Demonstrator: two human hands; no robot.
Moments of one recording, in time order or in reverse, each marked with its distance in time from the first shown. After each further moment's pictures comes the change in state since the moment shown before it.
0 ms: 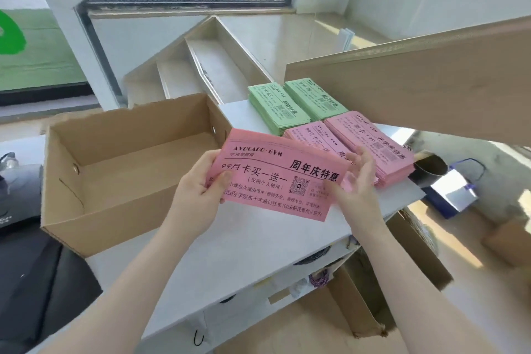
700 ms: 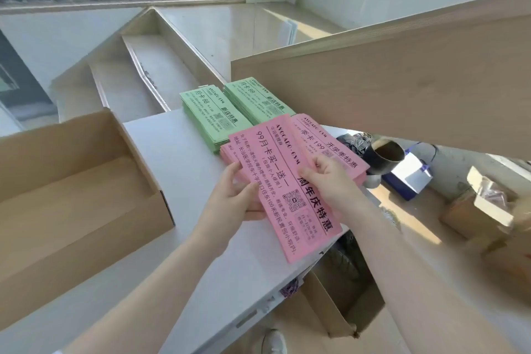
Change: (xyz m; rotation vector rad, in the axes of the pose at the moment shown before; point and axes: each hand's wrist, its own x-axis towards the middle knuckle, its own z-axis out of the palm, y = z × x) left_hand 0.082 -0.008 0.152 -0.335 -0.253 -0.354; right_hand 0.097 0.023 -0.066 -0.025 -0.141 0.314
